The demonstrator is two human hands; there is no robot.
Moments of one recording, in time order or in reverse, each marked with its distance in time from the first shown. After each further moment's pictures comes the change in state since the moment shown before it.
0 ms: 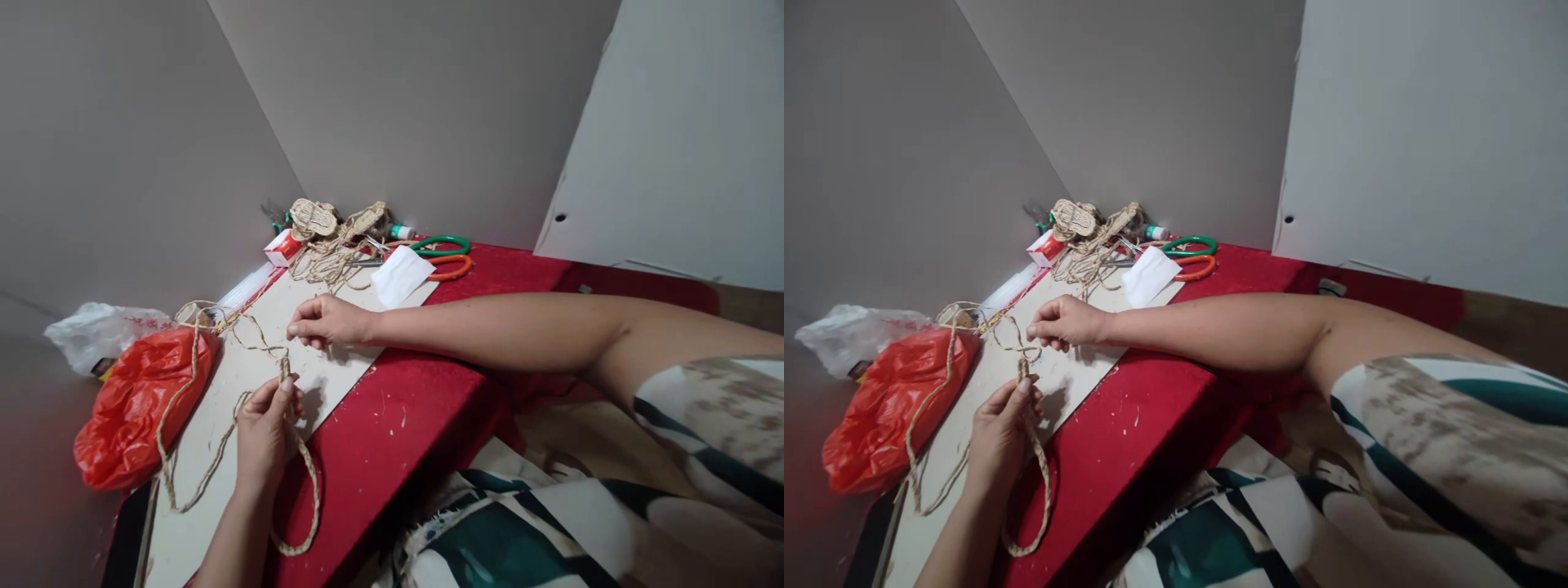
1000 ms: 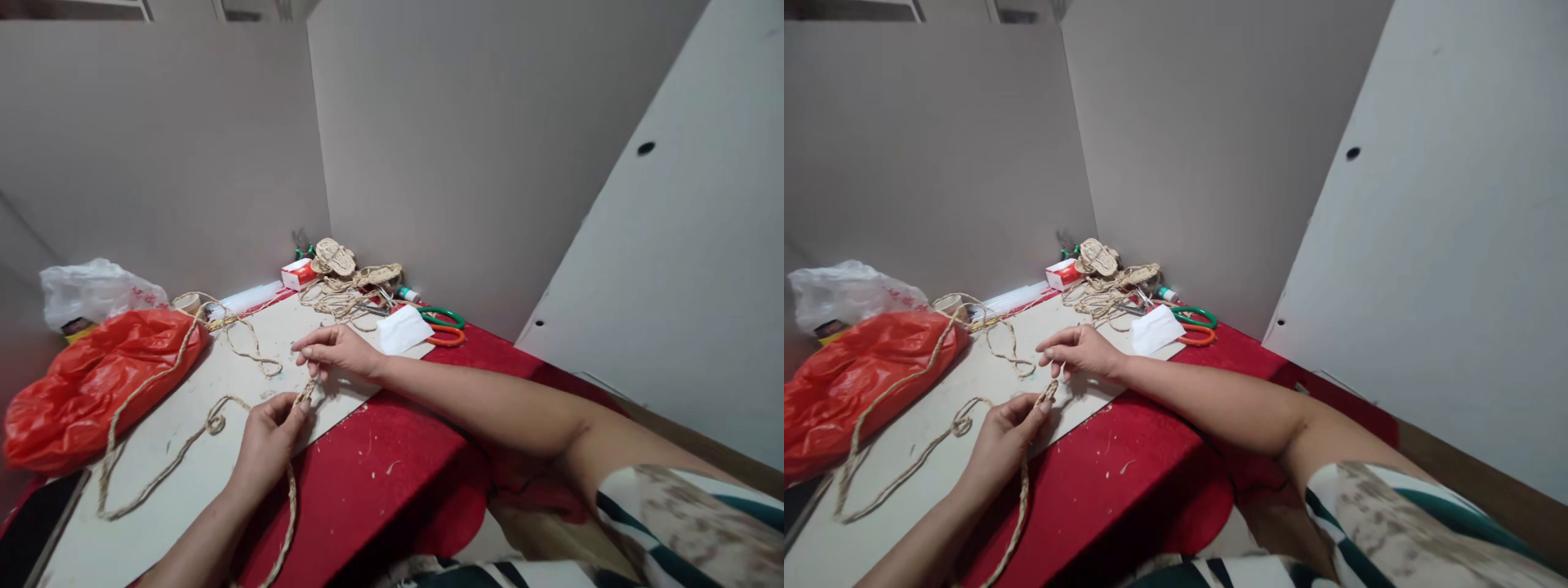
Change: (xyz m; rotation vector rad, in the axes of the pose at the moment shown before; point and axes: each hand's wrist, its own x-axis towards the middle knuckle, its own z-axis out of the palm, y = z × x) left_hand 0.002 -0.016 0.015 0.148 -0.182 0.097; right_hand 0.000 0.014 -0.002 -0.030 -0.004 0.047
